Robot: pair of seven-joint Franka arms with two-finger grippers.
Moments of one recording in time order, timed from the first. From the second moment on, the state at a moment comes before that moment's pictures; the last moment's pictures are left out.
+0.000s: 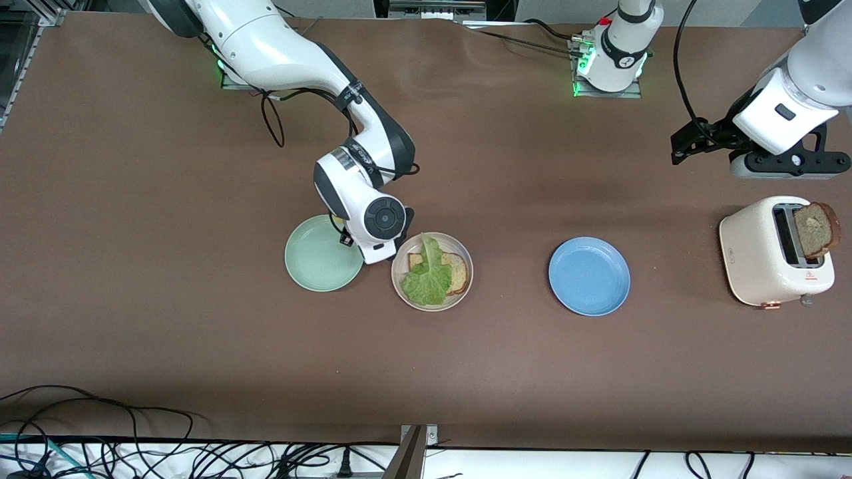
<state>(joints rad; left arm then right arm) -0.01 -0.01 -0.12 -1.62 -0.01 1.54 -0.14 0.61 0.85 0.04 -1.21 -0.09 1.54 -0.56</state>
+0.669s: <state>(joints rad) -0.01 -0.01 -0.13 -1.62 -0.01 1.54 -0.14 0.62 0.88 0.02 -1.13 0.00 1.41 -0.69</state>
